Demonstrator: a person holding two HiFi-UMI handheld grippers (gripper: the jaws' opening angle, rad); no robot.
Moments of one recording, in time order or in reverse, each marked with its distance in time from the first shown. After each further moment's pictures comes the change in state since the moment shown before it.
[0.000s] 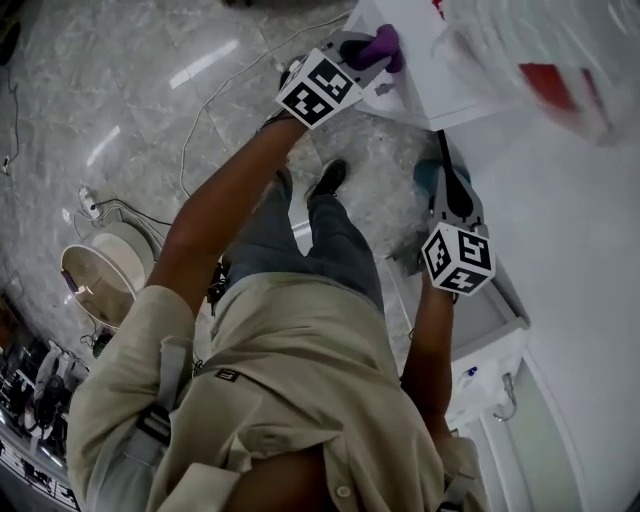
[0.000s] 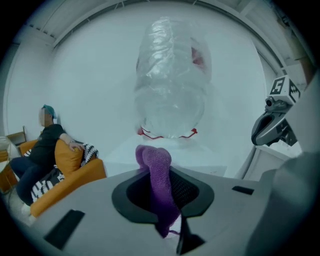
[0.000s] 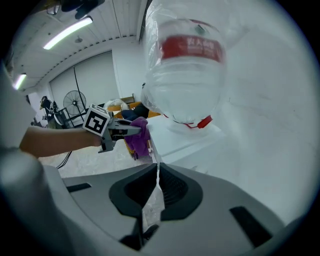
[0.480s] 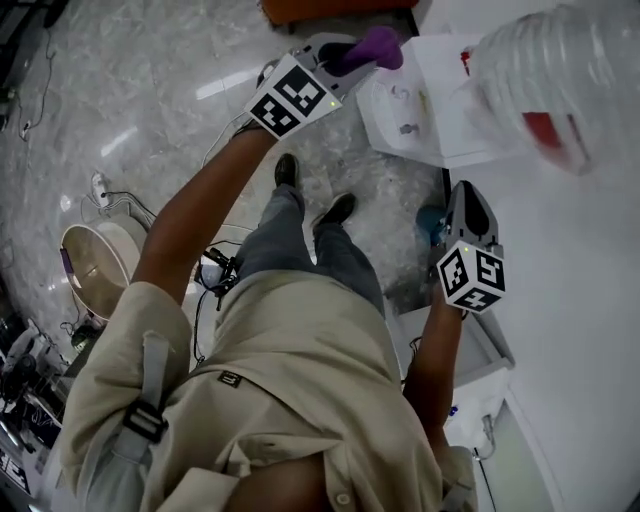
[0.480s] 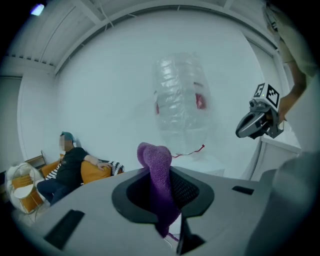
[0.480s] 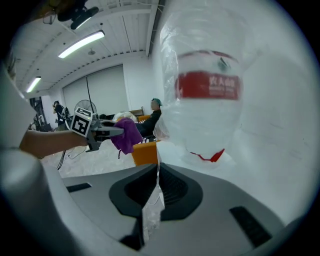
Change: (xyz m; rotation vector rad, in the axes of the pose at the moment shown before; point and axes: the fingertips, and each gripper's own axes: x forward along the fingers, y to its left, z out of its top) left arm -0.145 0.057 0.070 0.129 -0.057 0.142; right arm -0.033 0.038 0.081 -0.048 -0.151 0.073
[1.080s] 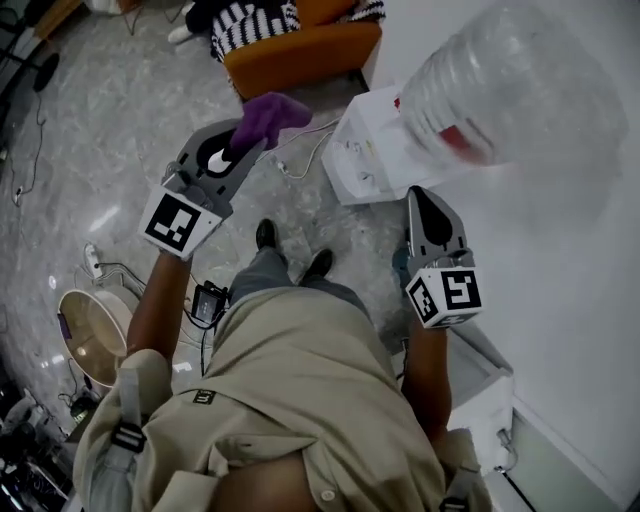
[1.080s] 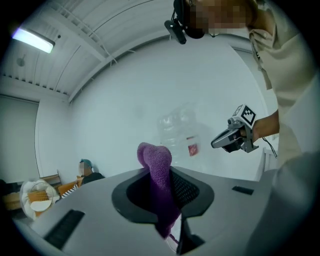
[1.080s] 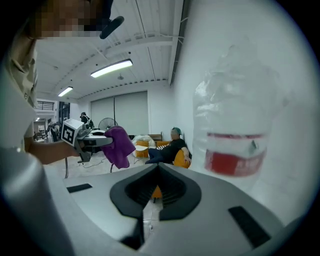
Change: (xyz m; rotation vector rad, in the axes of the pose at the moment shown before) left arm -0.189 -0.010 0.123 -0.007 -0.201 0.144; right arm -0.070 0.070 0.133 -0.148 -0.297 0.208
